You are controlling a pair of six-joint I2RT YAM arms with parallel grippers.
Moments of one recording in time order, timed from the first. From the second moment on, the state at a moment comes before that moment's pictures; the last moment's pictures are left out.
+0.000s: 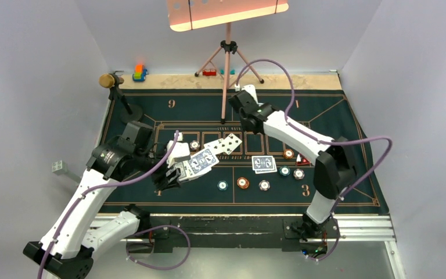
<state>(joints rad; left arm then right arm) -0.44 0.89 1.09 -1.20 0.62 0.63 0.67 1.70 1.42 -0.70 0.48 0.36</state>
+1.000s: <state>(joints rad) -0.44 0.89 1.13 -1.25 0.64 0.64 0.93 2.12 1.55 -0.63 0.83 0.28</state>
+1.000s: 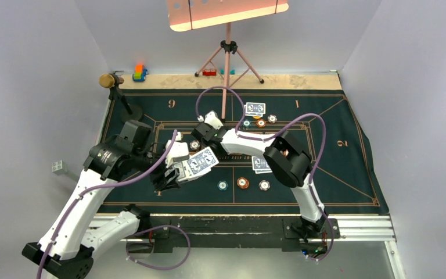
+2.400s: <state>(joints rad) -0.44 0.86 1.13 -1.24 0.62 0.64 0.96 2.00 1.55 -0.64 0.52 0.34</state>
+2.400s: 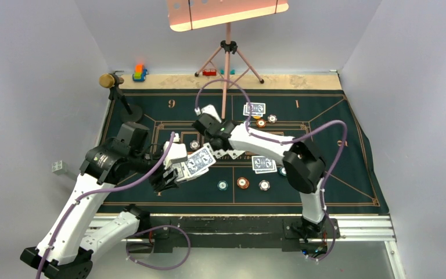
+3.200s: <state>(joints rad) -0.44 0.88 1.12 -1.21 0.61 0.64 0.71 1.27 1.16 -0.36 -0.30 0.63</state>
